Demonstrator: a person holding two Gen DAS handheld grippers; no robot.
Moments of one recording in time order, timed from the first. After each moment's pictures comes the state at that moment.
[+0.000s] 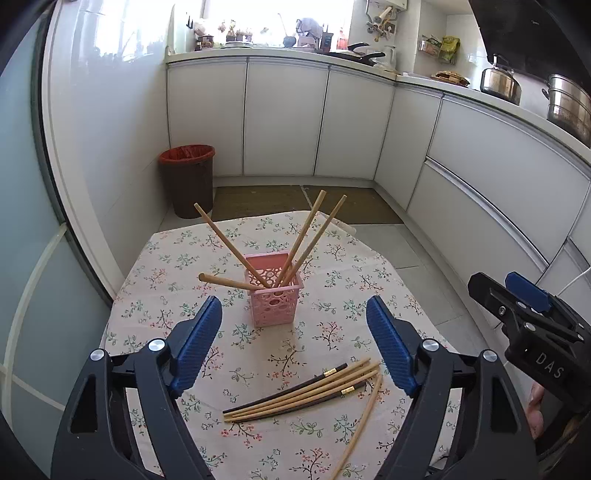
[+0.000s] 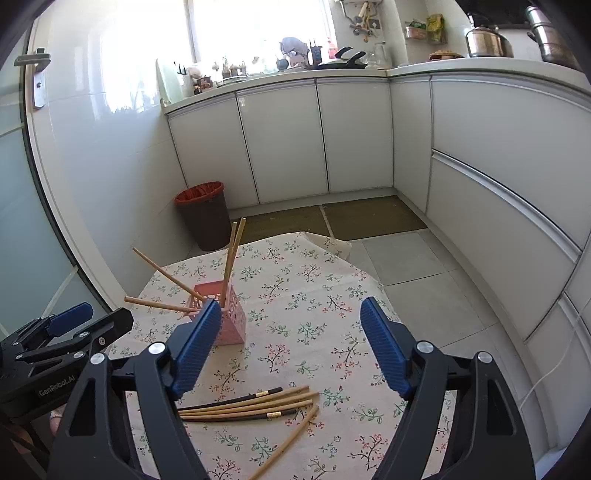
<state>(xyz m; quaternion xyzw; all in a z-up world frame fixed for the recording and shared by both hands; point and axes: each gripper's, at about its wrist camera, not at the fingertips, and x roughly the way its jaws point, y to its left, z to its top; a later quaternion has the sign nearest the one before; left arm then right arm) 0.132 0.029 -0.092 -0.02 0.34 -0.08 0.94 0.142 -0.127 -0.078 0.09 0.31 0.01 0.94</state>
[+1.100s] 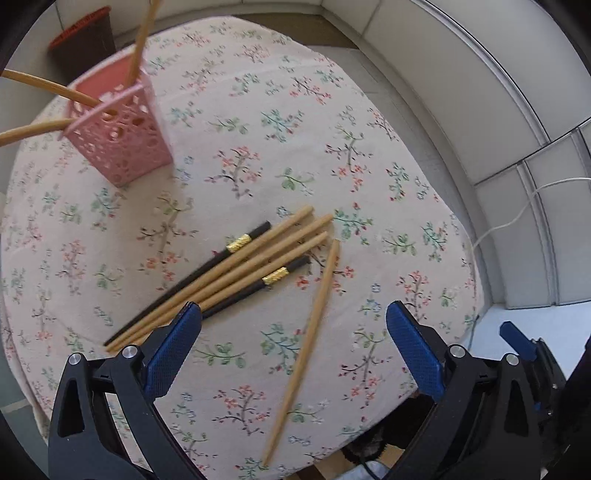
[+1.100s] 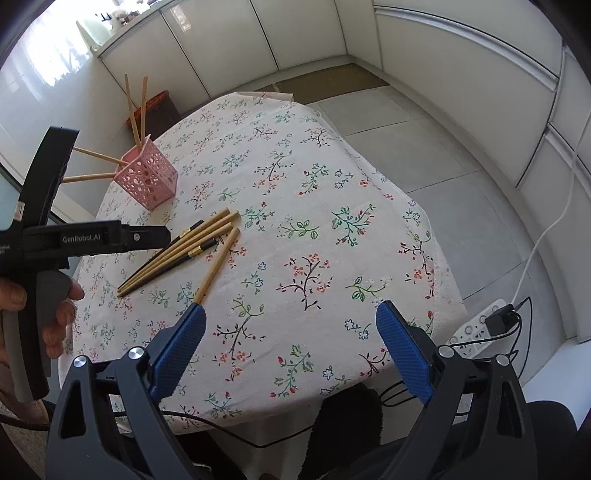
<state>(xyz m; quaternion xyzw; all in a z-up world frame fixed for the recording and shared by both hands) 0.191 -0.059 -0.248 0.02 0.64 -0.20 0.74 0.061 -0.201 -0.220 0.18 0.52 0.00 0.84</state>
